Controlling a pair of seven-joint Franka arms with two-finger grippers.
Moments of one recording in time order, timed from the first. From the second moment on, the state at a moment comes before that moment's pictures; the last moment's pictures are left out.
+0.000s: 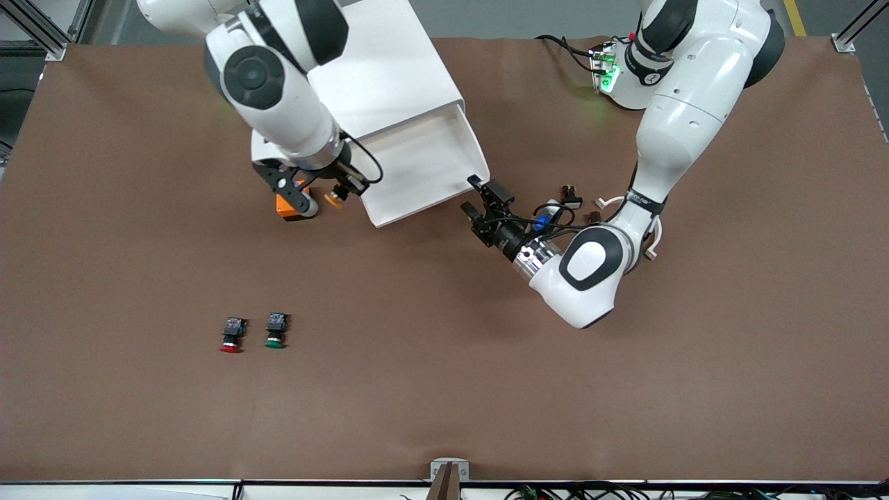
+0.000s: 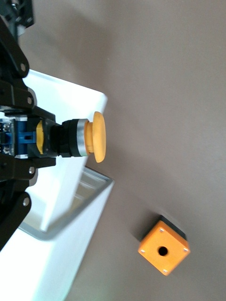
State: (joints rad) left arm -0.24 0.89 -0.27 -1.27 -1.03 1.37 -2.07; right arm 0.66 0.14 -0.03 -1.75 0.17 1.83 1.38
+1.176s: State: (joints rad) left arm -0.26 0.78 -0.15 -1.16 -0.61 1.57 -0.98; right arm 0.92 0.22 -0.04 -1.77 0.10 2.05 1.85
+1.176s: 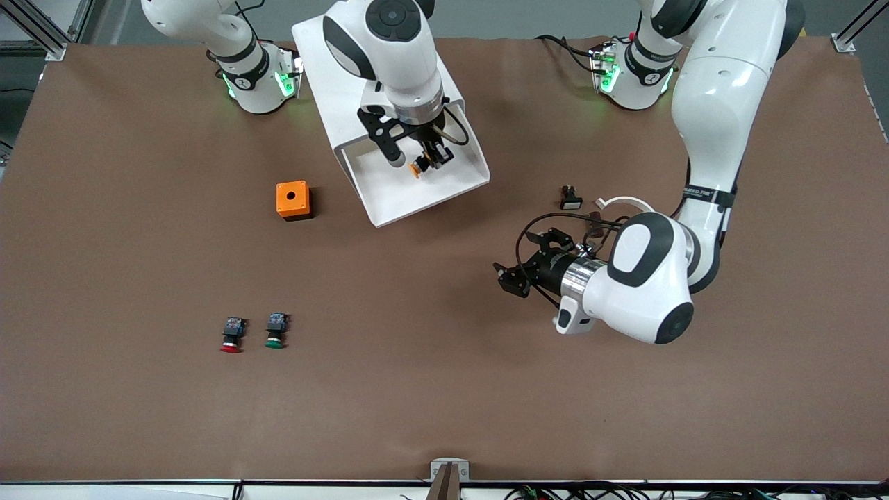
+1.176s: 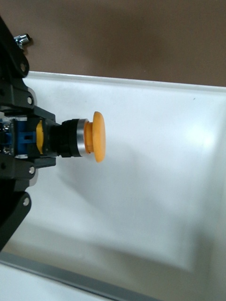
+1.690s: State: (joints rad) left arm -0.27 0.71 -0.15 -1.16 -0.41 1.71 -0.91; right arm 0.97 0.29 -0.04 -1.76 0.07 2.11 1.96
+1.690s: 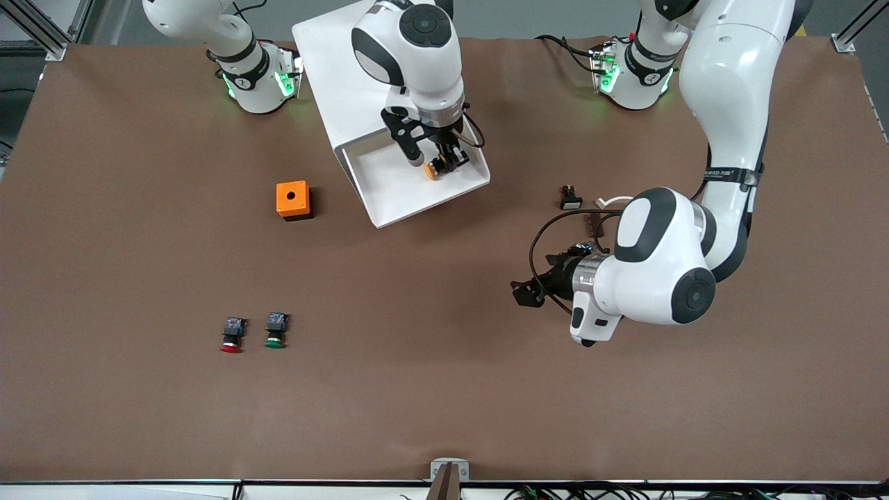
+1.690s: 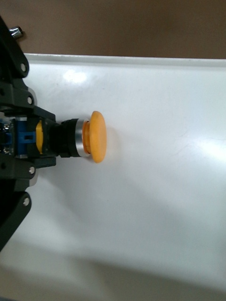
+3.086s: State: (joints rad) left arm -0.64 0.66 -0.16 -1.25 -0.06 1.82 -1.27; right arm 0.33 0.27 -0.08 -1.39 0.03 1.48 0.51
